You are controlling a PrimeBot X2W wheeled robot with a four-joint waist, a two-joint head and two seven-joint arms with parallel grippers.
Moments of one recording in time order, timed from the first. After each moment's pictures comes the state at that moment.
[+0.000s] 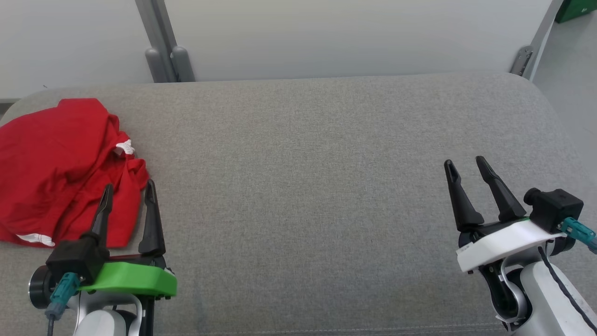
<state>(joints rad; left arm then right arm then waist) -0.04 0.07 -0.10 0.02 -0.32 0.01 -0.22 -0.08 -0.20 0.25 0.13 0.46 0.05 -0.22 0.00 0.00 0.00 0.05</state>
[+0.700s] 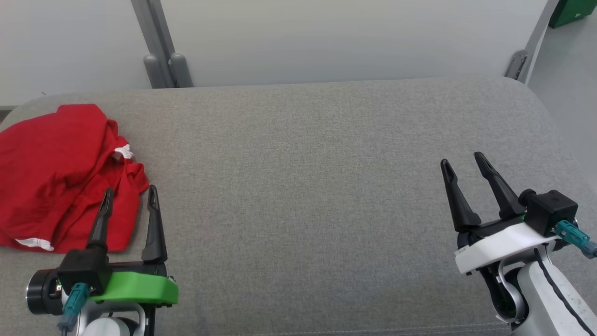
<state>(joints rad) -0.01 0.06 -0.09 0.00 -0.19 0.02 -0.25 -0.08 -0.20 0.25 0.12 0.33 0.06 -0.25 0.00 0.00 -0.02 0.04</state>
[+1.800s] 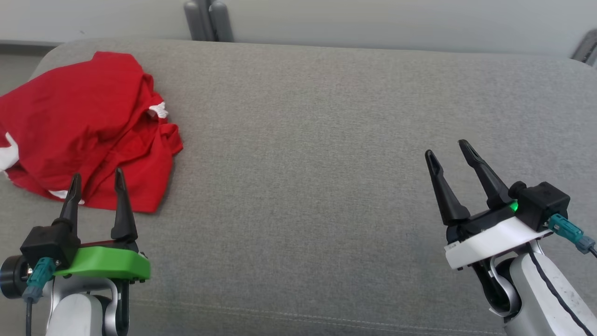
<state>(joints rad) -0.12 0.08 0.00 0.13 -0.24 -0.02 -0.25 -0.10 -0.19 0.26 0.07 0.30 0.11 -0.25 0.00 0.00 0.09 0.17</state>
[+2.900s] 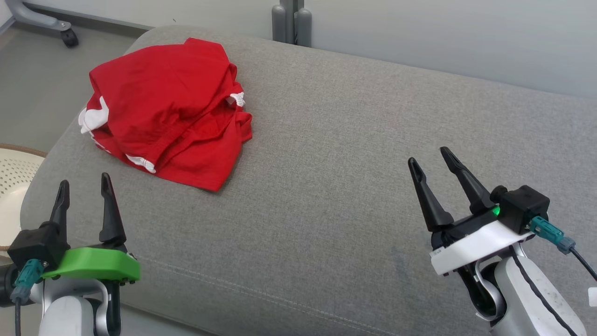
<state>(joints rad) -0.13 0.06 0.06 0.19 -0.24 -0.04 -0.25 -0.11 -0.15 0.30 0.11 0.30 0.12 -0.25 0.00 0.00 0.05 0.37</state>
